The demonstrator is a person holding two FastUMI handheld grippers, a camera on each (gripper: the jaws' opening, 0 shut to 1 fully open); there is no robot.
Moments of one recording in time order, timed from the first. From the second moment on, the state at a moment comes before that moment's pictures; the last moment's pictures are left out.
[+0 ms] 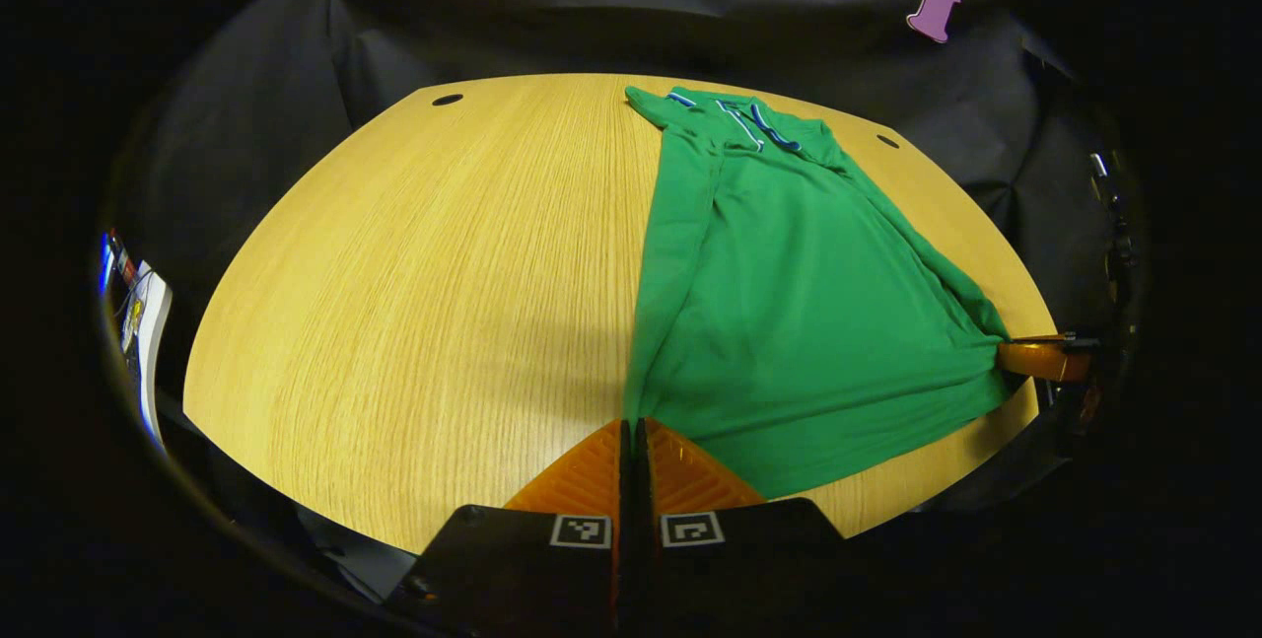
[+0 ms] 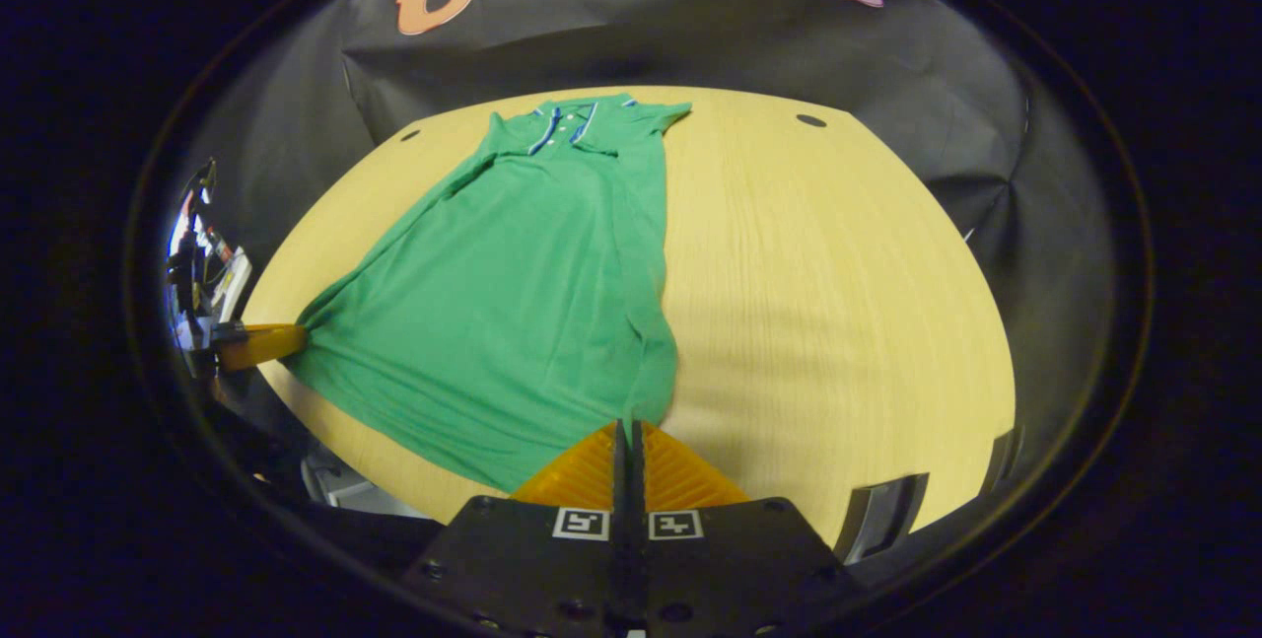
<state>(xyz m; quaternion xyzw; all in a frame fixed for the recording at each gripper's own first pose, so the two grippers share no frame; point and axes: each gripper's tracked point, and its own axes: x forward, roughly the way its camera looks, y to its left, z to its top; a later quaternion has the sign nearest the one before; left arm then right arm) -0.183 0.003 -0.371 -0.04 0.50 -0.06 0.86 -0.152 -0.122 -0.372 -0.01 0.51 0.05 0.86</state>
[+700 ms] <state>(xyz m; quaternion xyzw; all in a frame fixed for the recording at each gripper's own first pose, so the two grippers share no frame) -0.046 -0.001 -0.261 -0.06 0.38 -0.08 0.92 -0.032 -0.107 -0.262 -0.01 0.39 0.07 0.92</state>
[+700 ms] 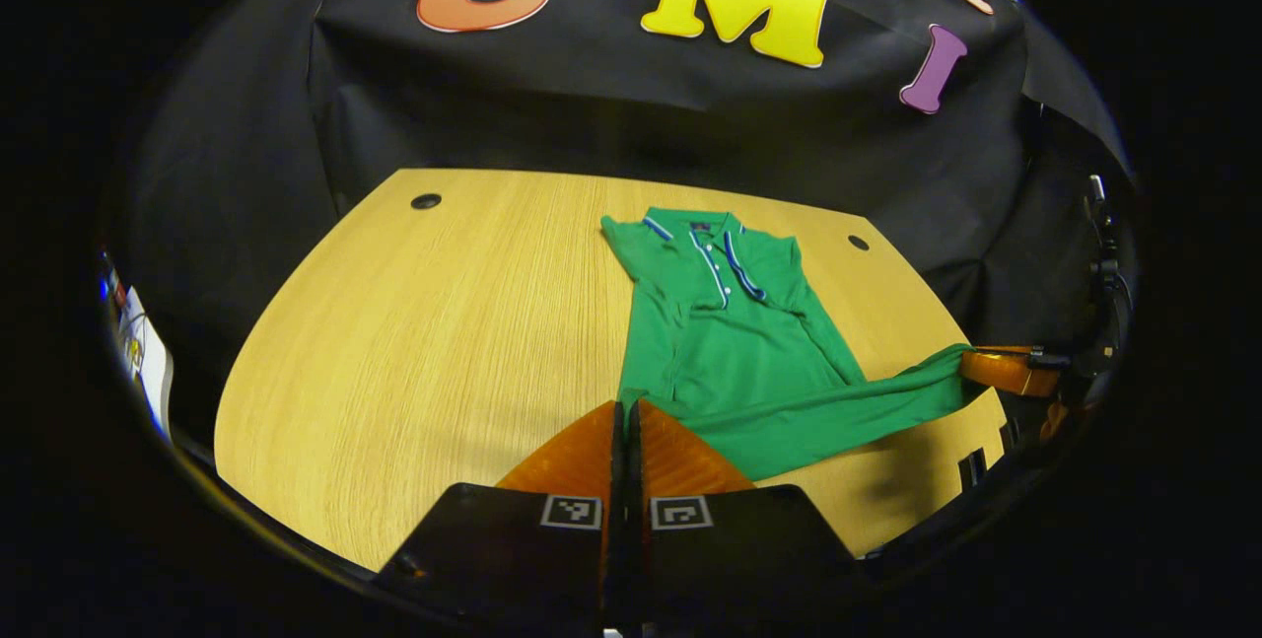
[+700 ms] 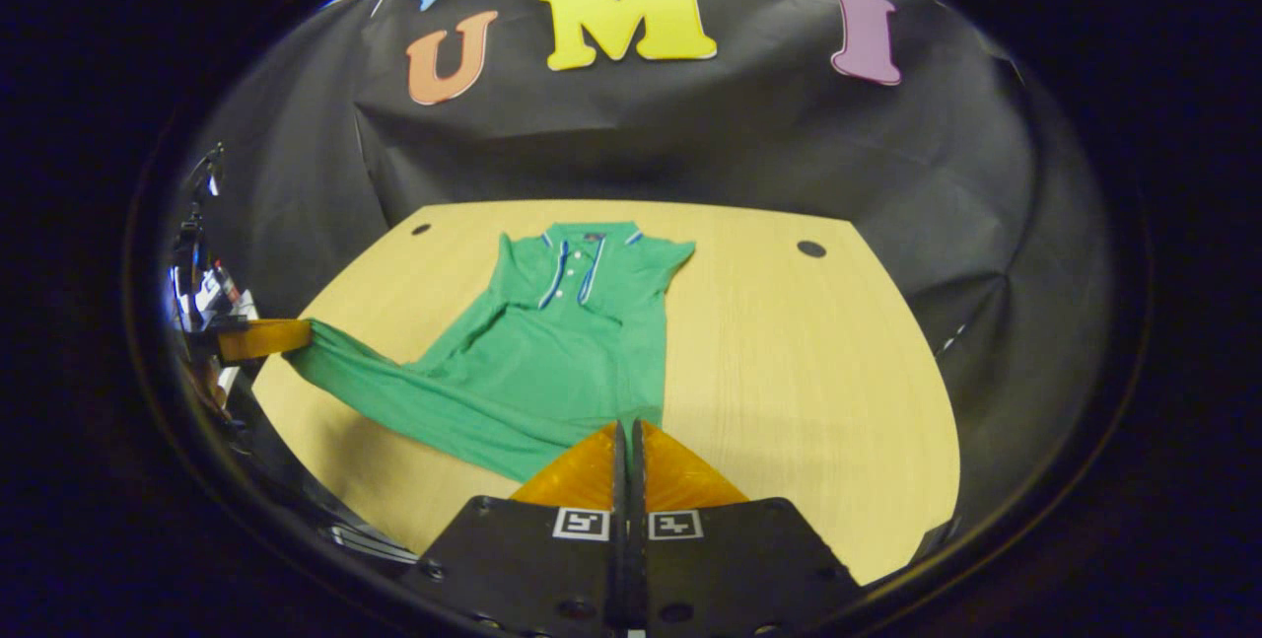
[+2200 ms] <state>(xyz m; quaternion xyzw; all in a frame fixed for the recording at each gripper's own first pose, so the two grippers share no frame) 0.285 -0.017 -0.287 -0.06 0.29 -0.05 0.95 0.295 -0.102 -0.254 0.00 0.34 0.08 0.94</state>
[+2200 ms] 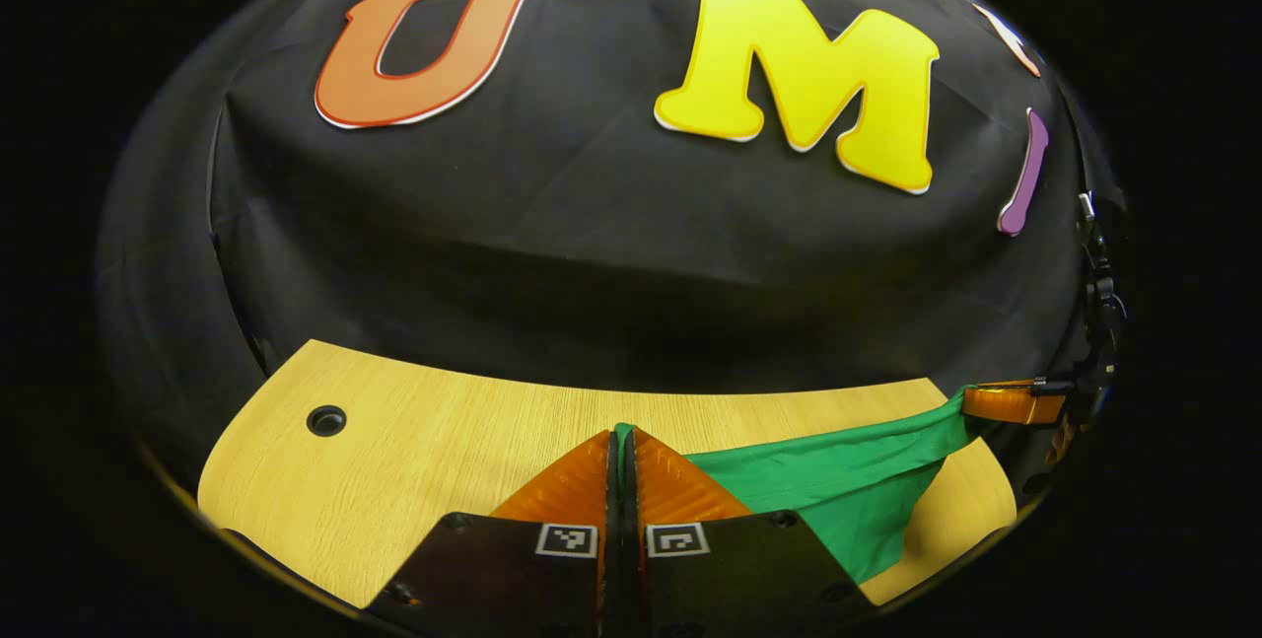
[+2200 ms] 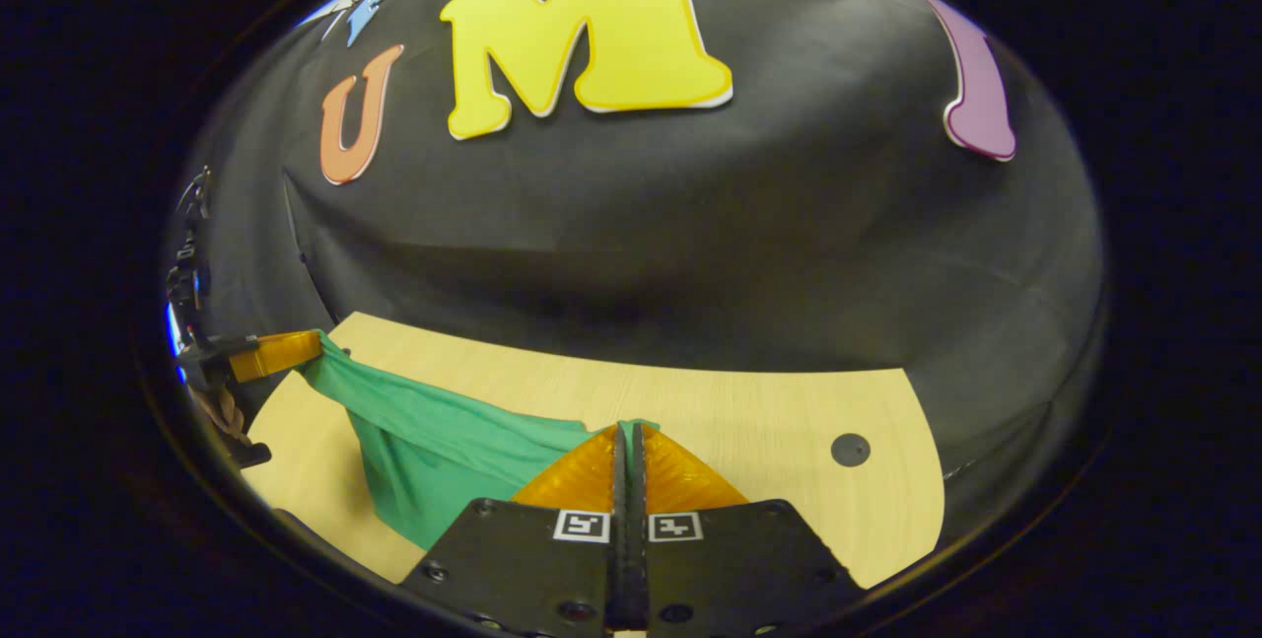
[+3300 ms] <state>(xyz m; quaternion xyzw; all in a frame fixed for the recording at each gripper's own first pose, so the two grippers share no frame) 0.221 -0.028 -0.231 0.00 0.25 -0.03 0.97 0.231 -0.084 -0.207 -0.02 0.27 0.04 0.96</state>
